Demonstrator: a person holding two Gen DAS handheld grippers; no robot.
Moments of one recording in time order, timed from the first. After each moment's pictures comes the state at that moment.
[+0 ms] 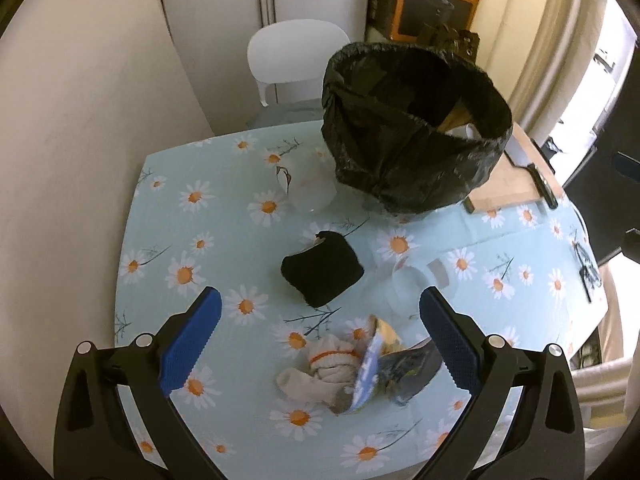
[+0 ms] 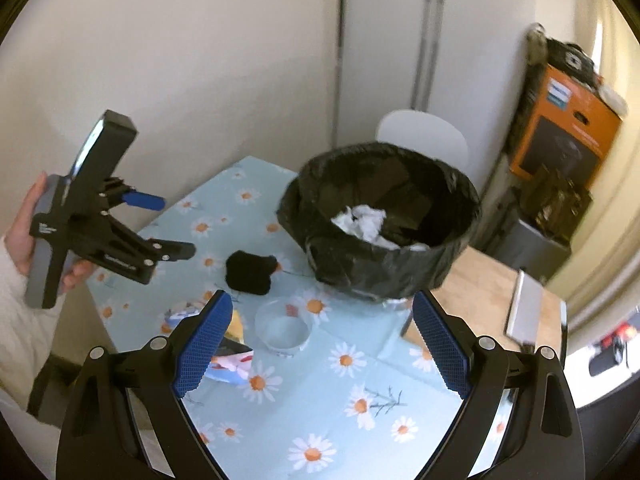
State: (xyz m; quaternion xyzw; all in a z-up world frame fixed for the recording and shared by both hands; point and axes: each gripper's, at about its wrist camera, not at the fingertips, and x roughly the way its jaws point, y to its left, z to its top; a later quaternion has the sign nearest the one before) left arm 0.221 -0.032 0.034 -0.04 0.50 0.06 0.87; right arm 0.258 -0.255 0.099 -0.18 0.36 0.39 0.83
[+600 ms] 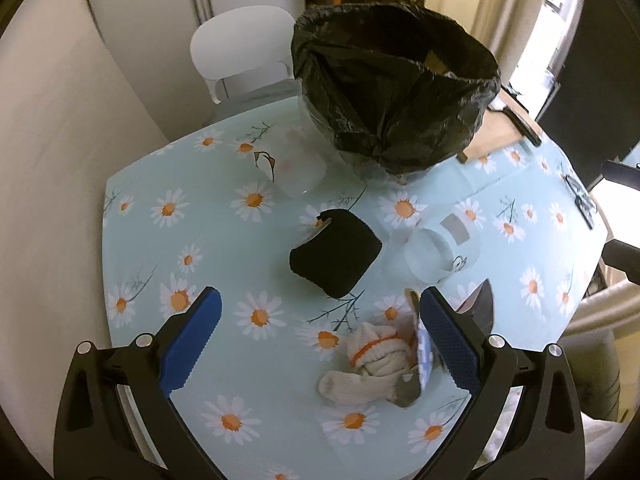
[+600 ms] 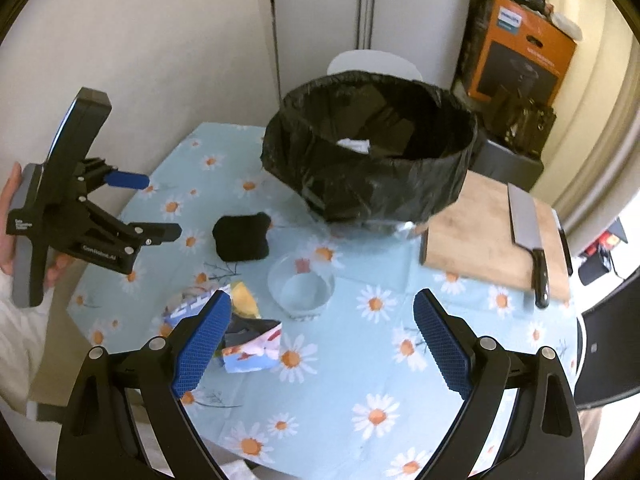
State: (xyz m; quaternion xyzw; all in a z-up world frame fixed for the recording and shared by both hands) left arm 0.235 -0.001 -0.001 0.03 0.52 -0.04 0.85; right arm 0.222 -0.215 0.051 -0.15 0.45 0.27 0.84
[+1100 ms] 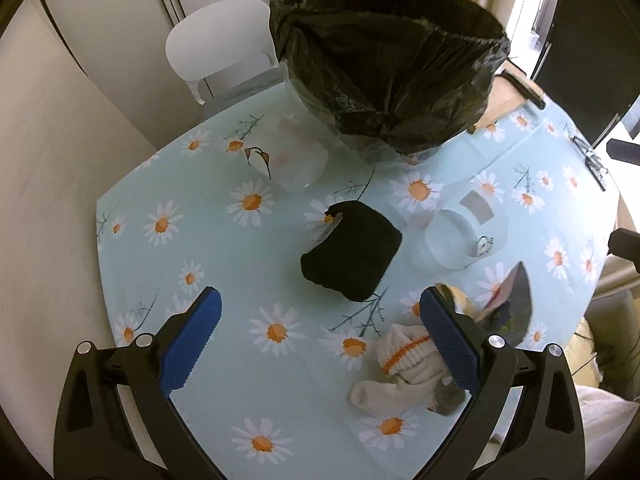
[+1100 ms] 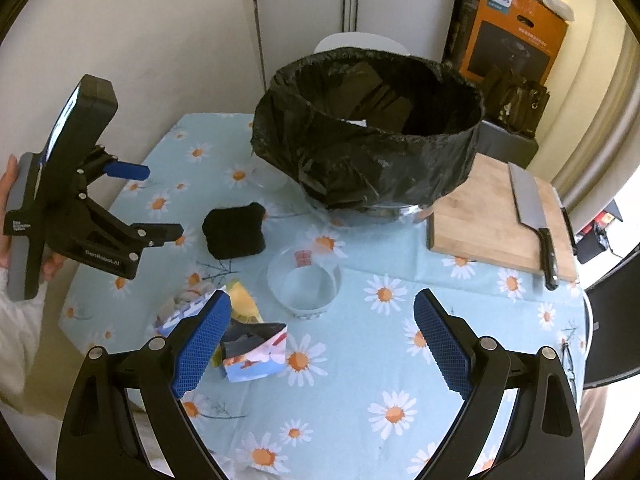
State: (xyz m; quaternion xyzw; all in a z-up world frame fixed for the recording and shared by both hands) left arm 0.261 0.000 -0.027 0.09 0.54 -0.06 0.83; right arm 0.236 -0.195 0.026 -0.14 0.48 0.25 0.83
